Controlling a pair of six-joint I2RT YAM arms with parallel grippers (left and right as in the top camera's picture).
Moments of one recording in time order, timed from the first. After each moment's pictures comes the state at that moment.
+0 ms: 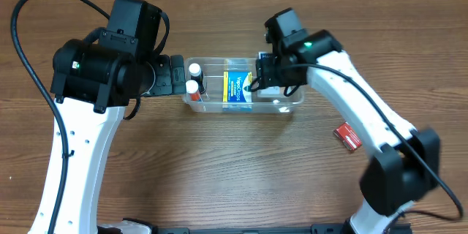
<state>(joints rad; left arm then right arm) -0.29 1.53 1.93 -1.57 -0.16 -0.37 0.45 1.88 1.61 -1.03 -0.03 0.32</state>
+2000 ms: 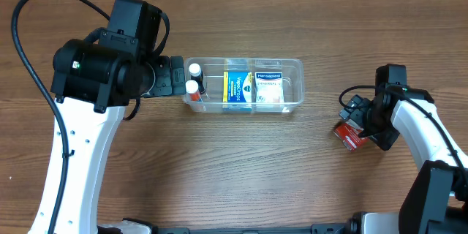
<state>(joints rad) -0.29 1.53 1.93 -1.58 -0.16 -0.37 -0.16 1.58 0.94 -0.83 0.03 0.57</state>
